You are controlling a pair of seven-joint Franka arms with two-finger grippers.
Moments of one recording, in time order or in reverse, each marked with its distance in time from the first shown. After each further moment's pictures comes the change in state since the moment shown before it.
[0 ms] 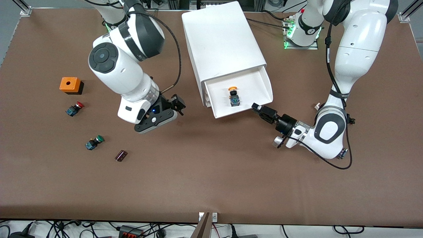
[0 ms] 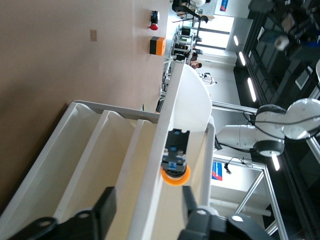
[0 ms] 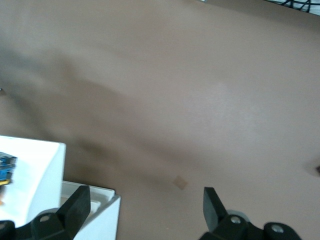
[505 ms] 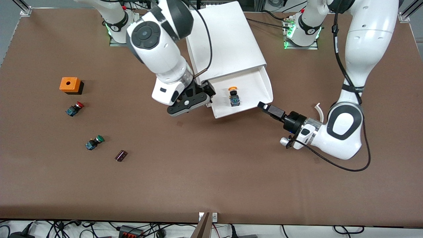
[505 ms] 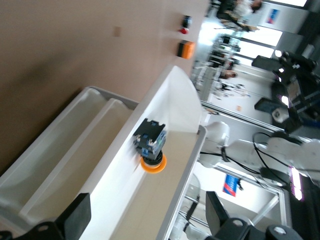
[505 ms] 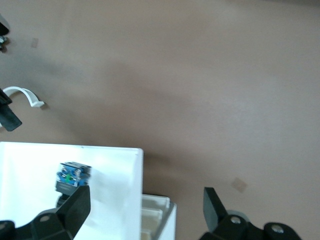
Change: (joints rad) left arm 0.010 -0.116 0.003 0.054 0.139 0.003 -0.285; right arm 0.145 0.039 0.001 0.042 -0.001 0.070 0.223
